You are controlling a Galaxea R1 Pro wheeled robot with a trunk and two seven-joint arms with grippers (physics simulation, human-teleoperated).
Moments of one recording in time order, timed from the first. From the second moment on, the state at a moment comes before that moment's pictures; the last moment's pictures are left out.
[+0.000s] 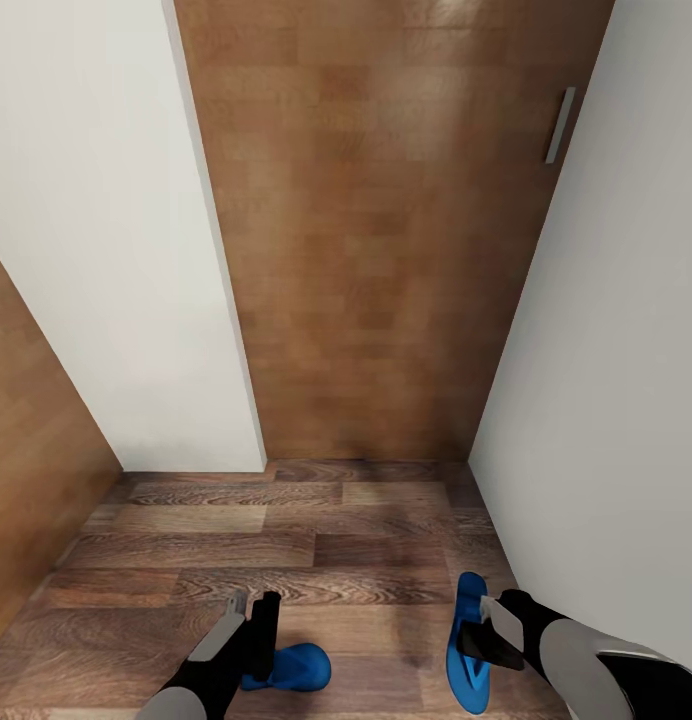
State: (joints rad) left arm -0.55 -0.17 0.23 -0.39 1.32 0.04 0.31; right arm -0.79 -0.06 -0.06 0.03 -0.14 0.47 0.01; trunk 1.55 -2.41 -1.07
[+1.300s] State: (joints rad) left arm -0.55 -0.16 0.23 -0.41 1.34 0.04 0.31; right arm -0.79 -0.06 -0.12 -0.16 -0.15 0.30 0.44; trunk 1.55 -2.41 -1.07
